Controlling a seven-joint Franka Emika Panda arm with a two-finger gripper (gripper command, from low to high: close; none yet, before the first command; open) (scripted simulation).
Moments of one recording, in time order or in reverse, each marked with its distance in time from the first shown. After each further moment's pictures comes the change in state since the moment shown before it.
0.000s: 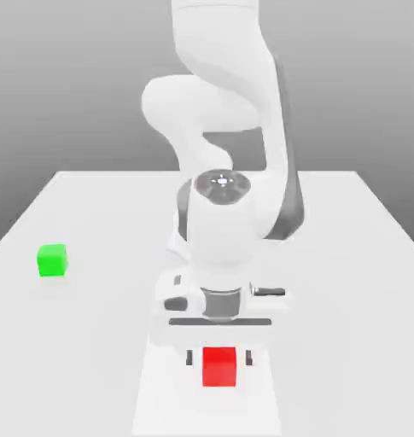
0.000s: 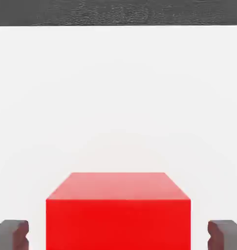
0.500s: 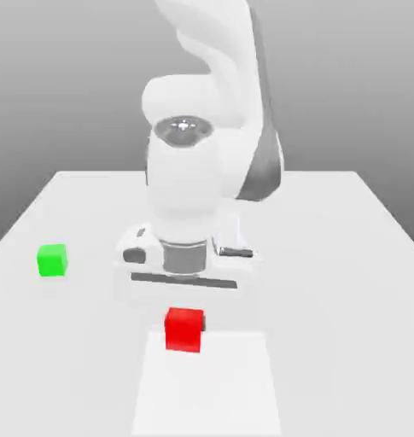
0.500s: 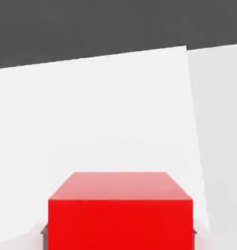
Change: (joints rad) arm -0.222 -0.290 -0.088 -0.061 -0.060 -0.221 0.059
